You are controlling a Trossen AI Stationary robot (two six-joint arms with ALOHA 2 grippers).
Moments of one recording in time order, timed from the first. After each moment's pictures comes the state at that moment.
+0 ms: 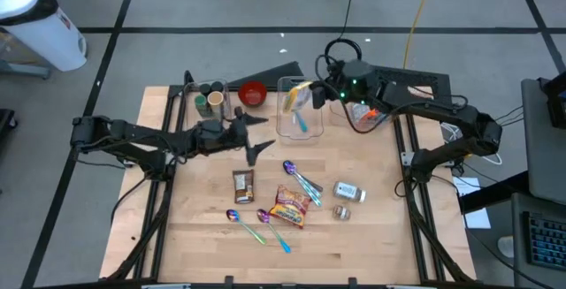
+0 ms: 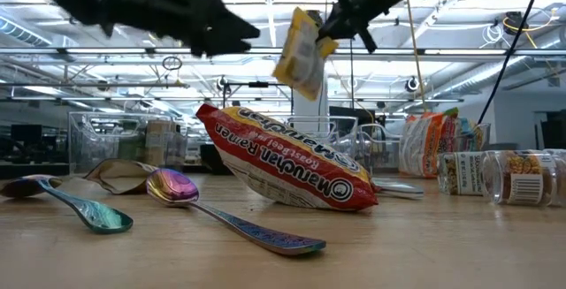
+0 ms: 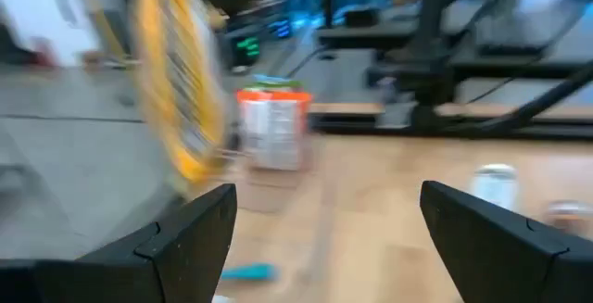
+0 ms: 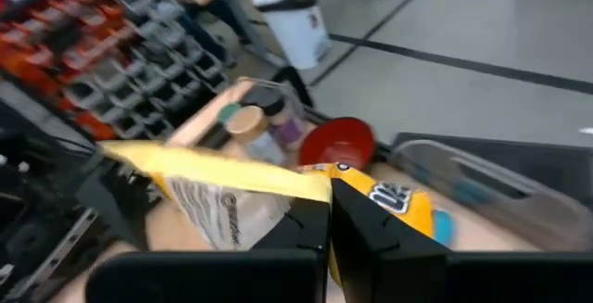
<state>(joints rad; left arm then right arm) 0.10 1.27 0.55 0.64 -0.18 0.11 -0.46 1.36 1.16 -0.12 0.02 0.47</state>
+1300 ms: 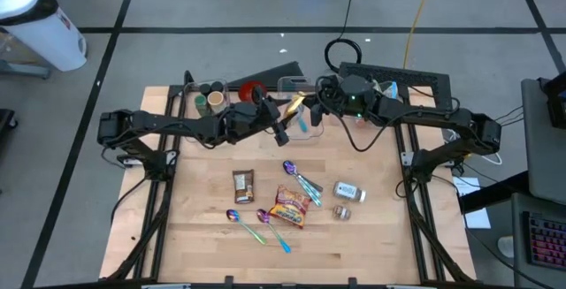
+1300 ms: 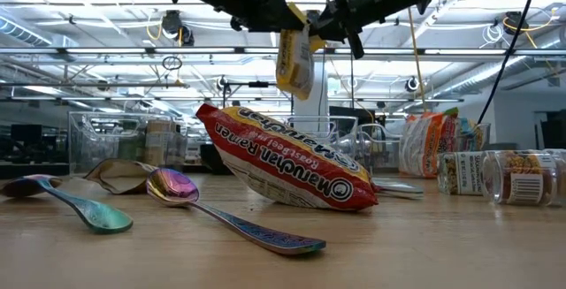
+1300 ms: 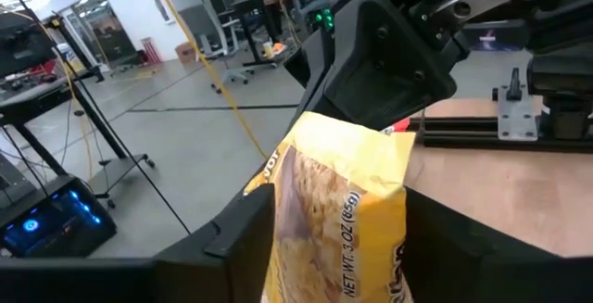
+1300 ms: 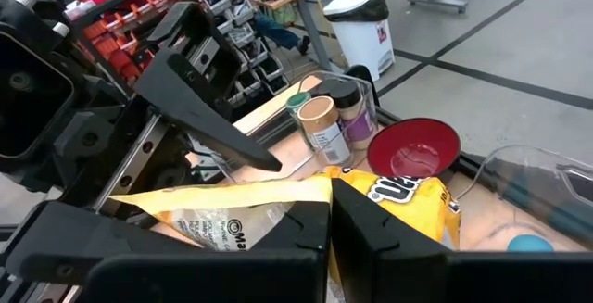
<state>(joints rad) 0.14 1.54 1.04 0.37 -0.38 0.23 -0.38 1.36 1.00 0.15 -0.05 0.41</state>
